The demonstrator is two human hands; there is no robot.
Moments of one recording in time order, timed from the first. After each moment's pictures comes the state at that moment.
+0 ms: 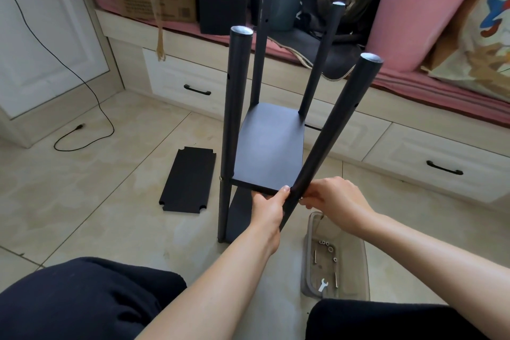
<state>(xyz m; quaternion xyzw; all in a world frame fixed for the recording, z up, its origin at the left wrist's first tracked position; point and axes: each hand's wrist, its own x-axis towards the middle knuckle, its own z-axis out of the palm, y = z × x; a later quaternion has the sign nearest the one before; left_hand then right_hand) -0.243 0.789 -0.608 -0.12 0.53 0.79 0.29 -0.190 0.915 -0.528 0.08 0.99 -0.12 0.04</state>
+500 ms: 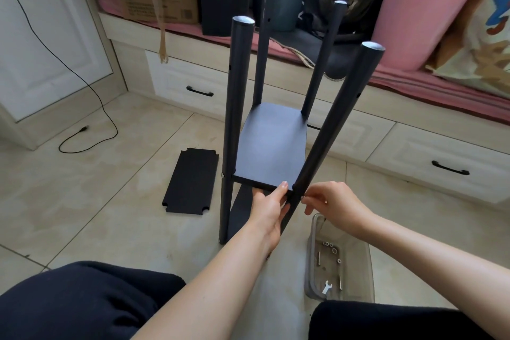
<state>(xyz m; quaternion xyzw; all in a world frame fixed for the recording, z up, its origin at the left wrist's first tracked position) -0.247 0.781 -0.593 -0.11 0.48 0.82 0.31 -0.194 0.922 -0.546 0.08 0.97 -0.22 0.04</state>
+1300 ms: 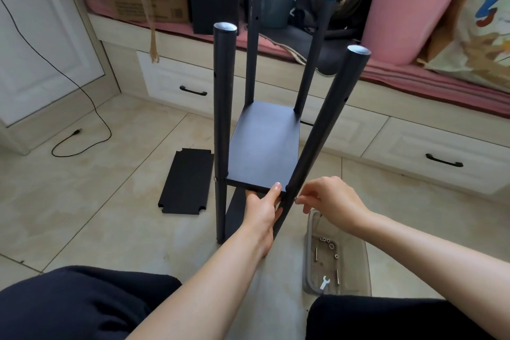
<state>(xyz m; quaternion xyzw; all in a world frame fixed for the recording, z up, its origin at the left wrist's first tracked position) -0.239 0.776 -0.593 -0.10 0.51 0.80 0.29 -0.191 0.917 -0.535 0.10 0.98 -0.17 0.04</state>
